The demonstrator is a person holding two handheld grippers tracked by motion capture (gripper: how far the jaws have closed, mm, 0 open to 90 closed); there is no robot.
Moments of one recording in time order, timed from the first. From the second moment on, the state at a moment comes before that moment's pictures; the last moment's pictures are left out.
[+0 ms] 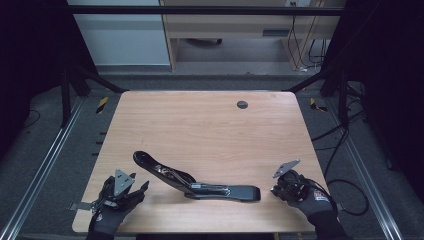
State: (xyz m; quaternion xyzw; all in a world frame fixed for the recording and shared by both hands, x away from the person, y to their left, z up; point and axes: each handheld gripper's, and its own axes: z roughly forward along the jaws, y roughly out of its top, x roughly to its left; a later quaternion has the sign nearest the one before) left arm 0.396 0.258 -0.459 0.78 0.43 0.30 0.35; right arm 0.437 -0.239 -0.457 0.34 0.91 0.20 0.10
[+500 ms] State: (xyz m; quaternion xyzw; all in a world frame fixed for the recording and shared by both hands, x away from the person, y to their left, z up) left arm 0.396 0.259 -0.459 0.78 0.43 0.30 0.35; right arm 0.437 -0.223 -0.422 0.26 0.92 0.27 0.12
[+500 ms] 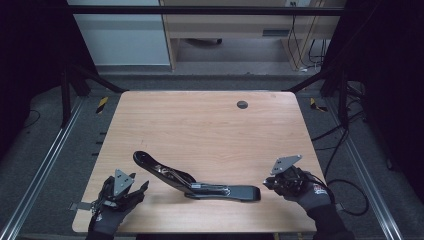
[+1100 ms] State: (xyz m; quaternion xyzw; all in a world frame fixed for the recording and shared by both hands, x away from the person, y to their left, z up) left arm 0.396 0.259 -0.459 0.78 0.43 0.29 0.35; right arm 0.458 -0.192 -0.381 0.20 0.93 0.29 0.10
